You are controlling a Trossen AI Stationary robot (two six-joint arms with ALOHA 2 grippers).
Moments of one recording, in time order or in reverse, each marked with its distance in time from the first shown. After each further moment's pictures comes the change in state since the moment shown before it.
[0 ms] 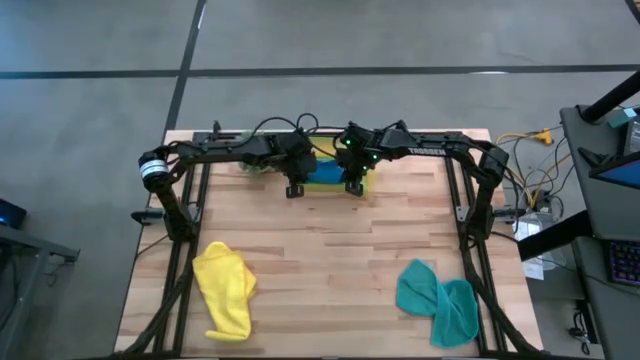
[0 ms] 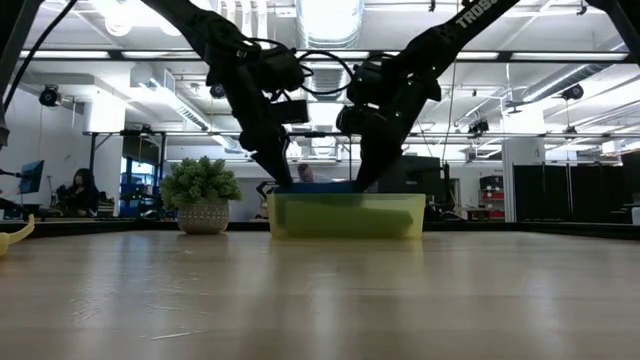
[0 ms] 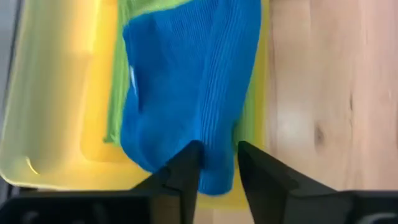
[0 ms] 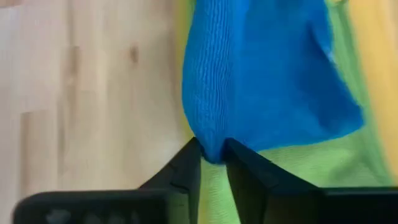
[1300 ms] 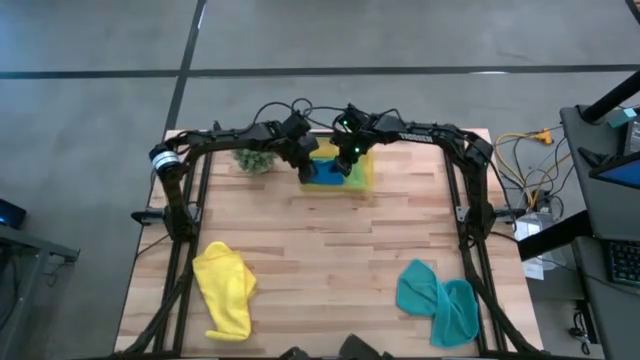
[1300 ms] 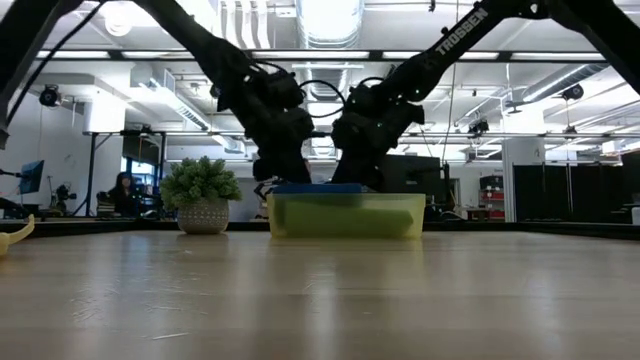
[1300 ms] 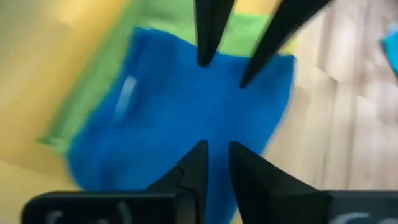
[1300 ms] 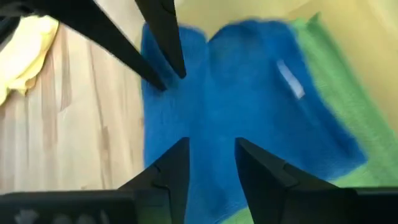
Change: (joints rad) left arm 0.140 0.114 0.071 0.085 0.372 -0.432; right arm -0.127 0.155 0.155 0.038 -0.279 0.261
